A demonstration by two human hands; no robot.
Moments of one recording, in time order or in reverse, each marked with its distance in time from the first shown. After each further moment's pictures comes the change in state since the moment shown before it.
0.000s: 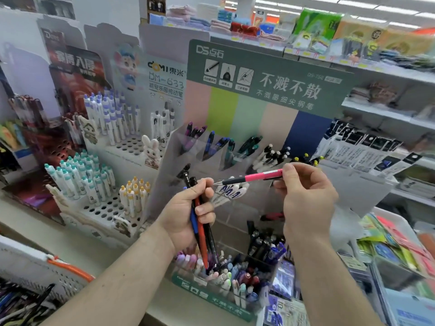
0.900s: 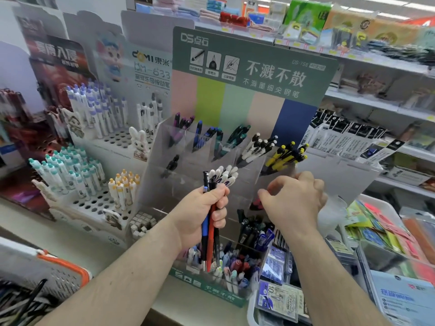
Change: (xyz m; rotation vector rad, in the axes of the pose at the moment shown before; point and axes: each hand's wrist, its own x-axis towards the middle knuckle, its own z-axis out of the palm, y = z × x) left_hand 0.001 -0.033 0.014 0.409 -0.072 -0.083; right_hand 0.008 0.022 -0.030 -1.272 -0.213 -0.120
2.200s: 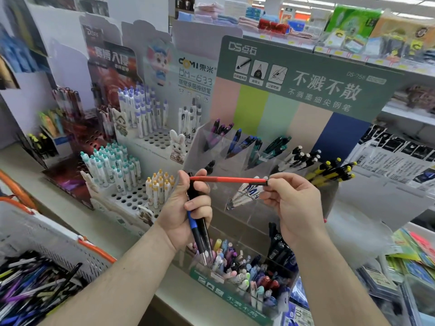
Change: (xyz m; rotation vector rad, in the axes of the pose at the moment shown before) left_hand -0.017 0.014 -0.086 -0.751 -0.335 0.181; right_hand -0.002 -0.058 0.012 1.351 -0.300 0.158
